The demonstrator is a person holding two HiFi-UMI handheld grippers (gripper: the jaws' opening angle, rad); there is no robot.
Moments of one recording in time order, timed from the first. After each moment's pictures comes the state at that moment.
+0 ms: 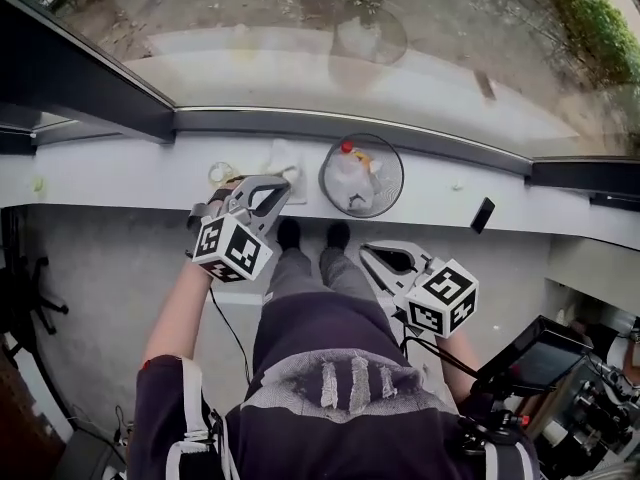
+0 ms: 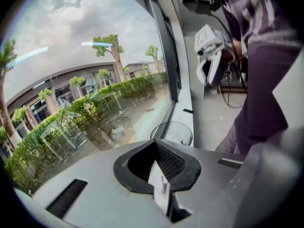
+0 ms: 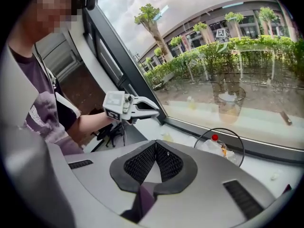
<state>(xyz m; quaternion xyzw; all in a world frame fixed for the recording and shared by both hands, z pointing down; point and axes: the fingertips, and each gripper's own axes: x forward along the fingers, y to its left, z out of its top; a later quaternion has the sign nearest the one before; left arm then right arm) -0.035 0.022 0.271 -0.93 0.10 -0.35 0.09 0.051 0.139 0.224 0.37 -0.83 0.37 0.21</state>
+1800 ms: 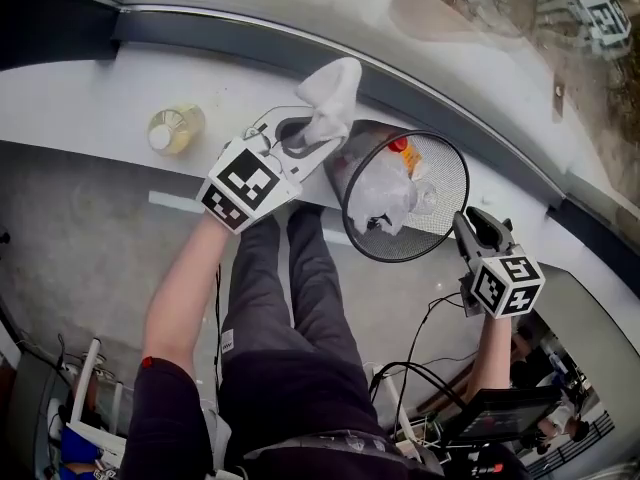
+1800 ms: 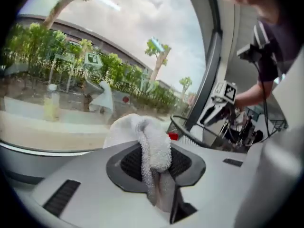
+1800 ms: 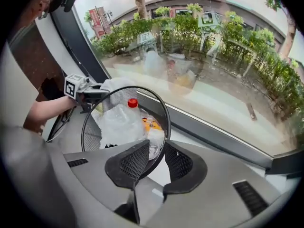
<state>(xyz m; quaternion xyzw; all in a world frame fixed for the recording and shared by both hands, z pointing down) 0.035 -0.073 0.492 -0.94 0.16 -0.16 -0.24 0.259 0.042 0.451 0.48 -0.66 0.38 0.44</state>
